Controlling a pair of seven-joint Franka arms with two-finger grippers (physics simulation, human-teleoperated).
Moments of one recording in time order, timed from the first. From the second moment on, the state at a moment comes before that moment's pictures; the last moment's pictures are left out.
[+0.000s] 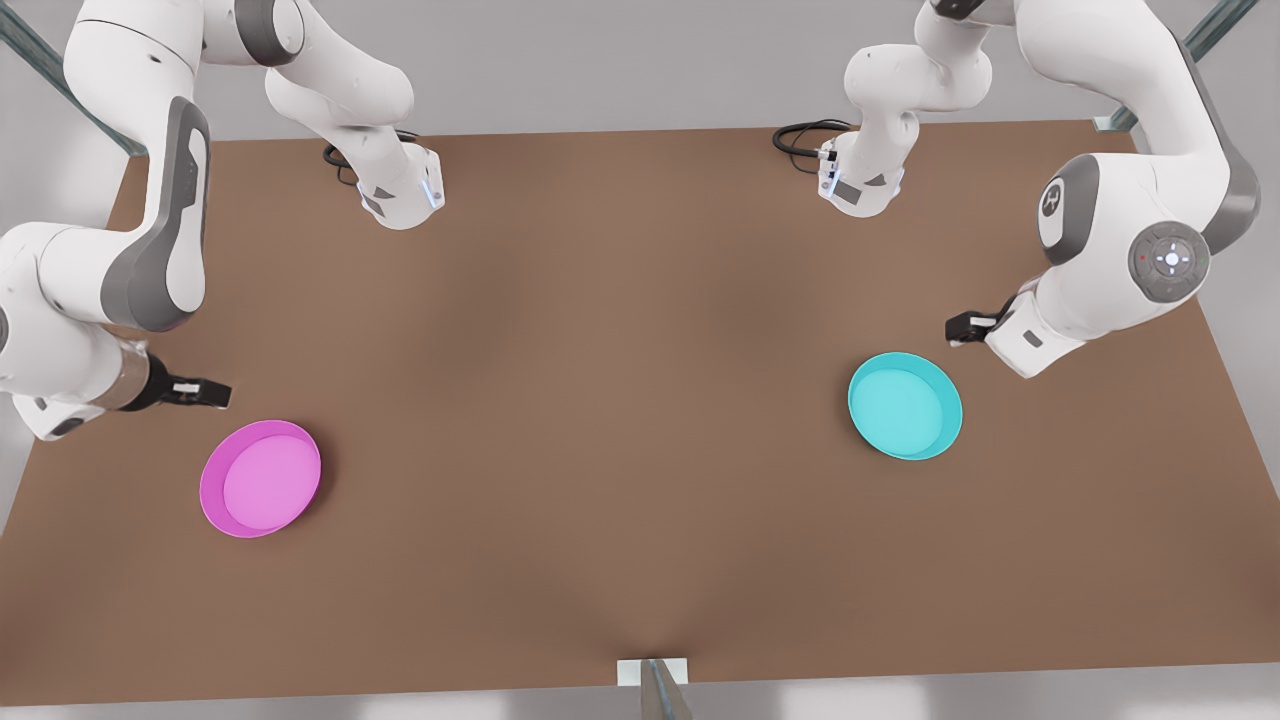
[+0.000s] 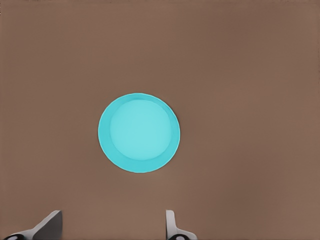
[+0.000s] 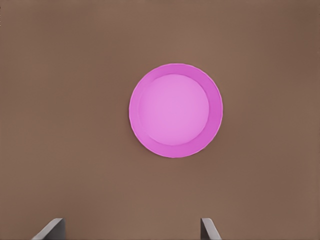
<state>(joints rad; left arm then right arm) -0.09 0.17 -0.01 -1.49 0.04 1.46 -0.01 -0.10 0.25 -0.03 -1.47 -0.08 1.61 -0.03</state>
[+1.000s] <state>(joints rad) 0.26 0.64 -0.01 -1.74 -0.29 2.01 0.54 -0.21 0.27 -0.03 -1.31 -0.03 1.48 -0.03</state>
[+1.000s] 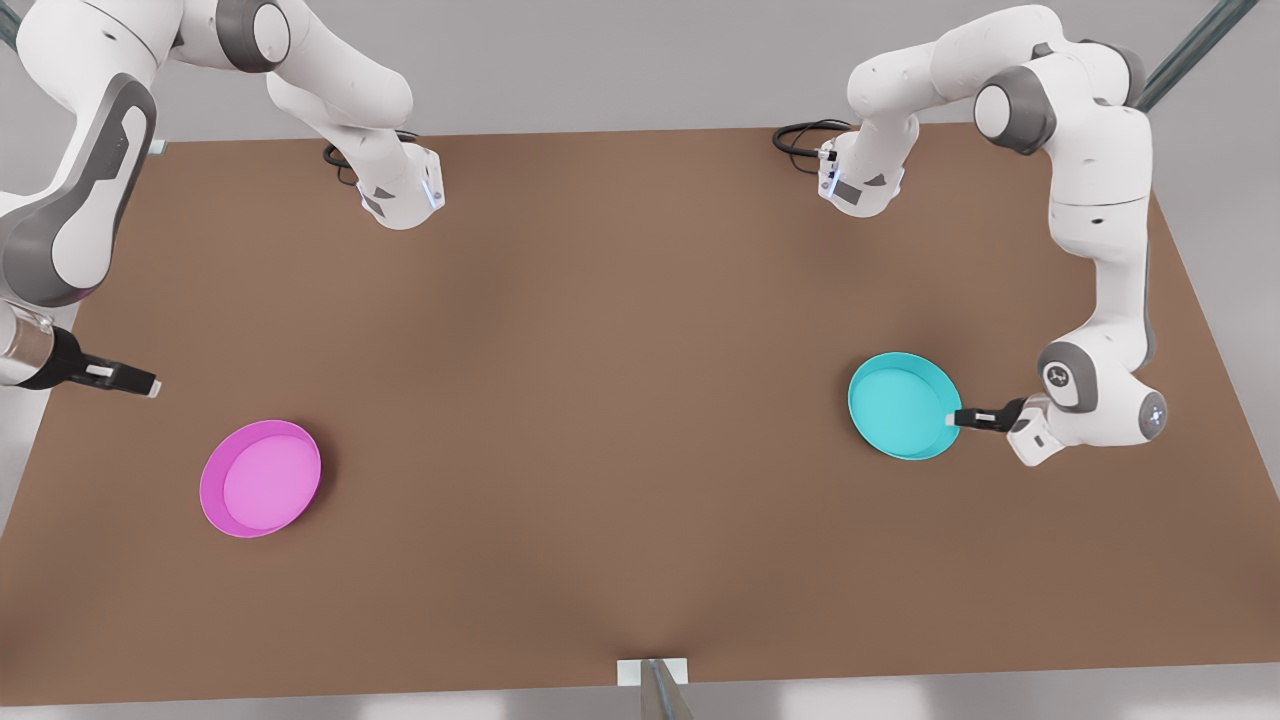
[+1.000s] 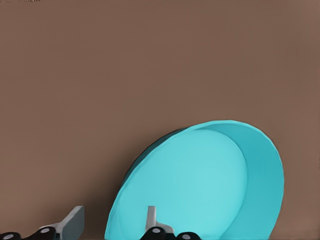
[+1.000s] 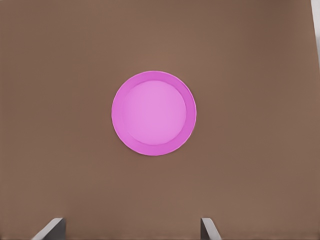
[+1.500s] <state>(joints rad) 0.25 0.68 -0.01 -1.73 -0.30 2.04 0.65 -0.22 0.28 -0.03 -1.31 -0.03 1.46 -0.04</state>
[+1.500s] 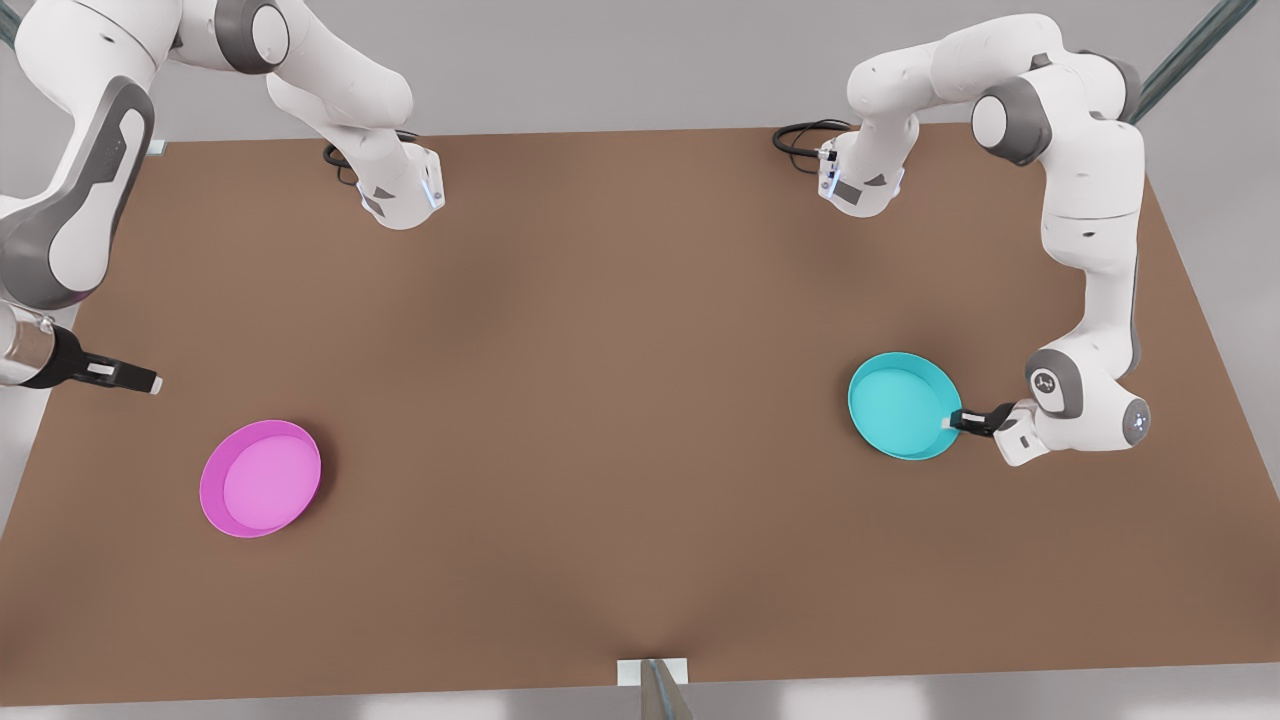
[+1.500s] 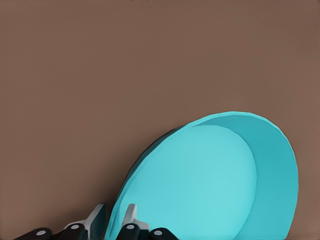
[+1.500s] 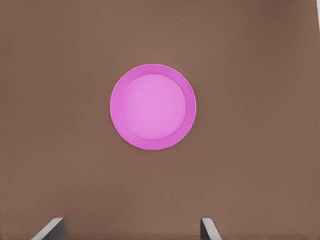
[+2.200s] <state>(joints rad) -0.07 0.62 -0.01 -1.26 -0.05 1.76 0.43 -0.22 0.28 -0.03 -1.31 -0.03 1.46 -0.04</state>
